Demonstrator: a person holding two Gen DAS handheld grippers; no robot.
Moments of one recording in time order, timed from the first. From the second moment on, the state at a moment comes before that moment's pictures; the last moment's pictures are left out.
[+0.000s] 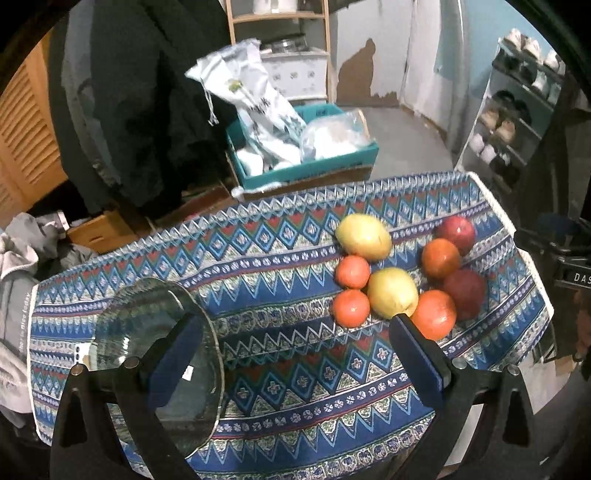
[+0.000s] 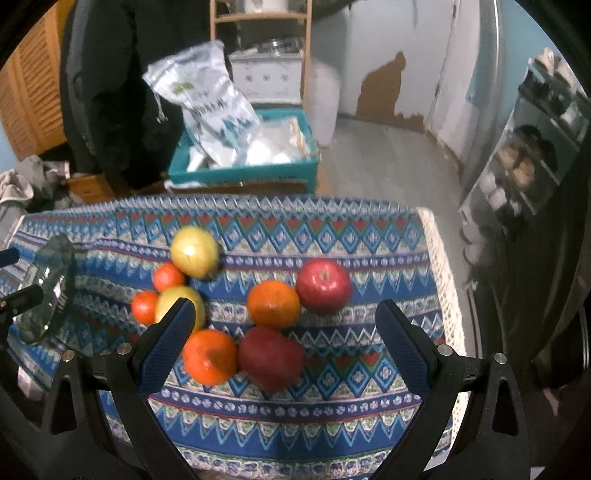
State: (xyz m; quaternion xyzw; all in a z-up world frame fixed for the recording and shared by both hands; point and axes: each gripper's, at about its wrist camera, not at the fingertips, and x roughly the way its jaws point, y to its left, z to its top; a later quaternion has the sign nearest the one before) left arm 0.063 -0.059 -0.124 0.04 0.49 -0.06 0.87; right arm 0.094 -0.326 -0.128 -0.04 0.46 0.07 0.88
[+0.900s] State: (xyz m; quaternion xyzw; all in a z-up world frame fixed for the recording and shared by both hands) left arm 0.116 -0.088 -0.225 0.05 0.57 -0.08 0.82; right arm 0.131 -0.345 -0.247 0.03 0.61 0.10 0.79
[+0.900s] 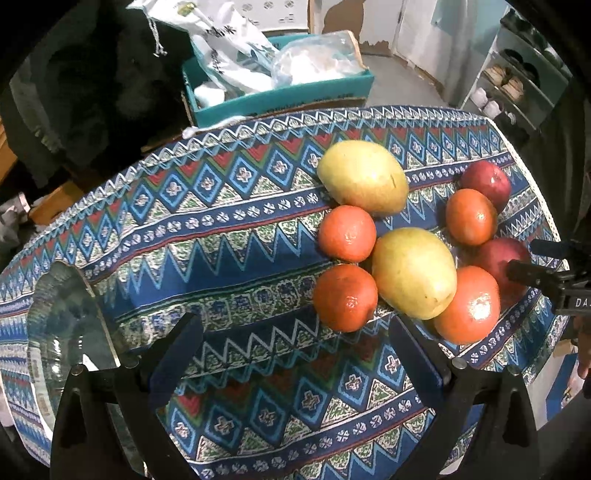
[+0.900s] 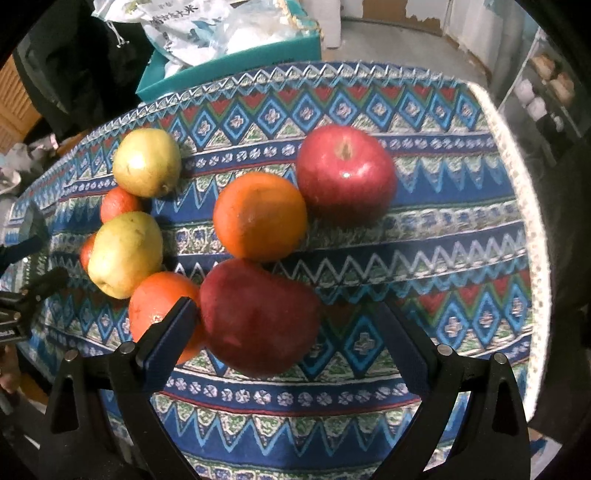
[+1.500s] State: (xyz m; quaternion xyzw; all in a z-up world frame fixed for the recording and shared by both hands) left arm 0.133 -0.105 -0.261 0.08 0.58 -0.11 0.80; right arm 0.140 -0.352 -0.265 0.07 0.63 0.10 0.76
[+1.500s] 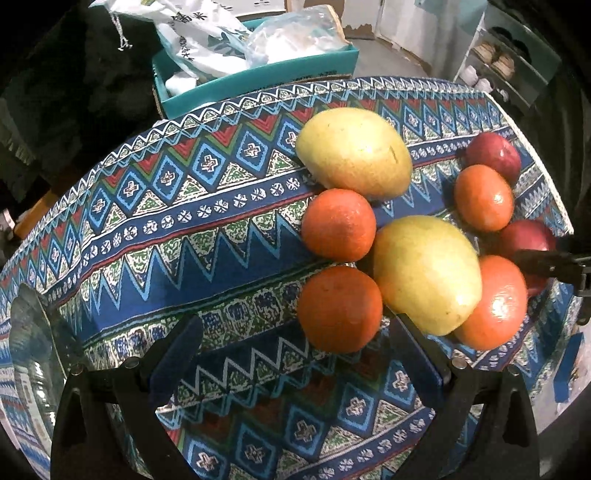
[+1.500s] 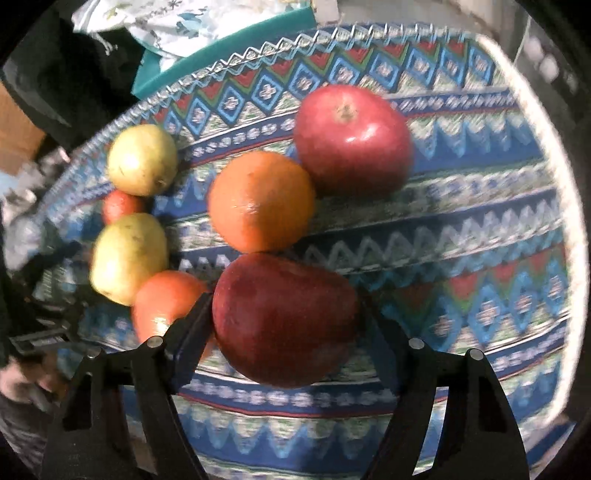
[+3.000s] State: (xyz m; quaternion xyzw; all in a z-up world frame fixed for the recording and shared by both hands) left arm 0.102 -0.110 -0.198 0.05 0.51 -0.17 0.84; right arm 0.113 -0.343 -0.190 -0.03 0.52 0.07 0.85
